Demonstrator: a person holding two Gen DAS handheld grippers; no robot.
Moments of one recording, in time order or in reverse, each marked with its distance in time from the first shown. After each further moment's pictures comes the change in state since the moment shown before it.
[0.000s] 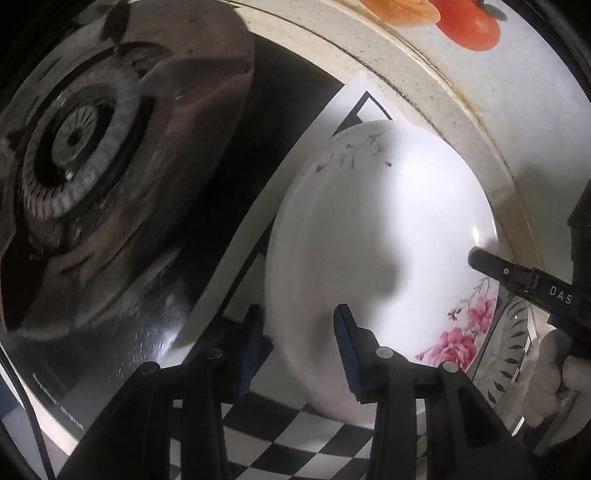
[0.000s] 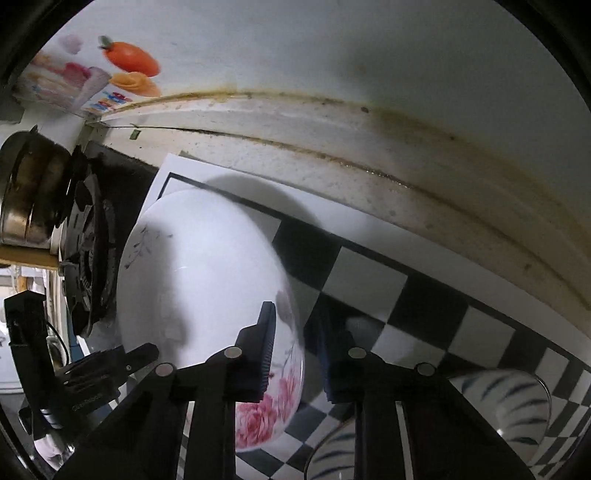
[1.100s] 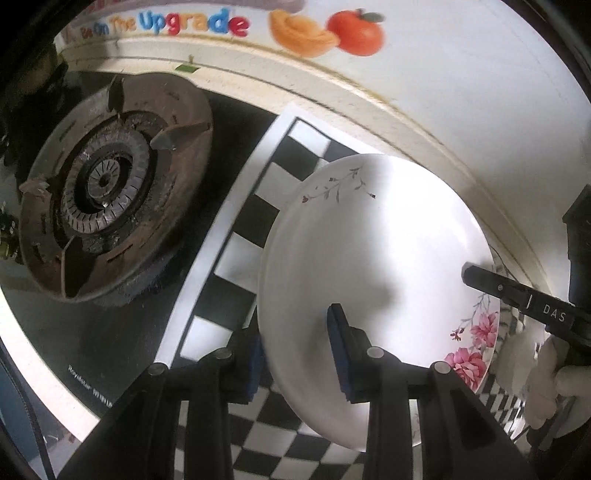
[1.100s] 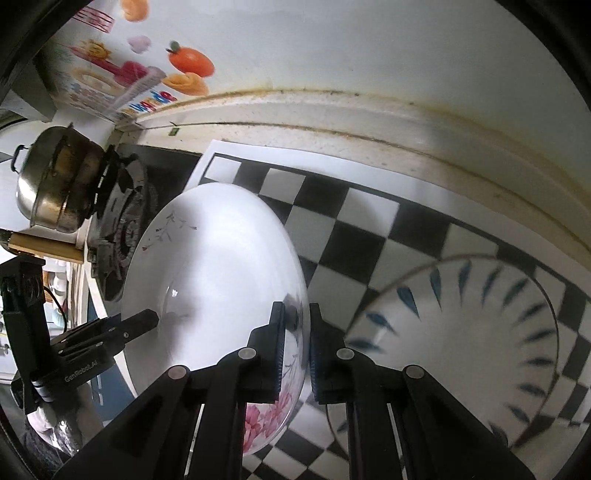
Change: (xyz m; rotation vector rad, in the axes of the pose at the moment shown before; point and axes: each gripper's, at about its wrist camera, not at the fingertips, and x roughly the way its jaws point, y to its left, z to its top) left arm -0.103 0.011 -0.065 0.192 -0.109 0.009; right arm -0.066 0.007 -0.083 -0.020 -0.104 0.060
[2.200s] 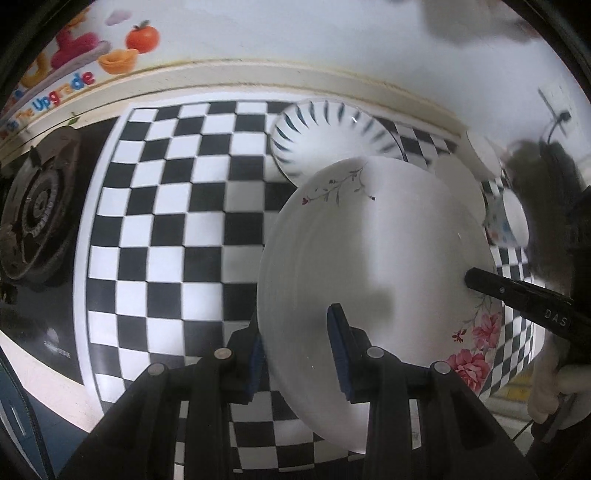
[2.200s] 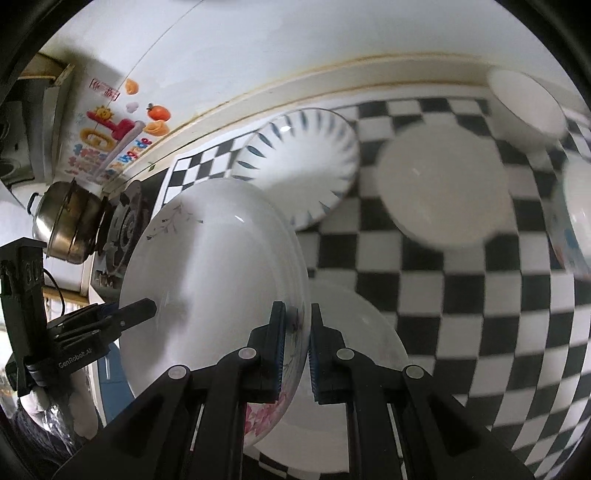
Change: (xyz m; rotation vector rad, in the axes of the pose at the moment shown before) left arm -0.043 -0.149 -0.153 0.441 0.070 -0.047; right arm -0.133 -0.088 -0.267 0.293 -0.214 -0.046
